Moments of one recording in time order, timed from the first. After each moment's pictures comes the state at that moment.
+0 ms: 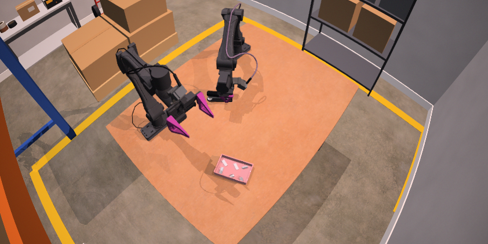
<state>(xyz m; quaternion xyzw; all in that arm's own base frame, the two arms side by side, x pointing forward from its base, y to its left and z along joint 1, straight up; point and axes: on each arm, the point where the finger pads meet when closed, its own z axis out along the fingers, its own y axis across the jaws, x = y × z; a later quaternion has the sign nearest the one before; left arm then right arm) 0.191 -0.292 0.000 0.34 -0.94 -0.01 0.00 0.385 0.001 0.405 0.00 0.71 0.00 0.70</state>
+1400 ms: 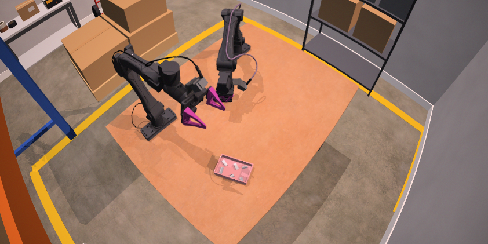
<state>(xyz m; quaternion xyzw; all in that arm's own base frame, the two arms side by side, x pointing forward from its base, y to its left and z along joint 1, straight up) 0.192 -0.293 -0.006 0.34 -0.94 0.00 0.00 0.378 0.061 0.378 -0.12 0.74 -0.01 0.66</state>
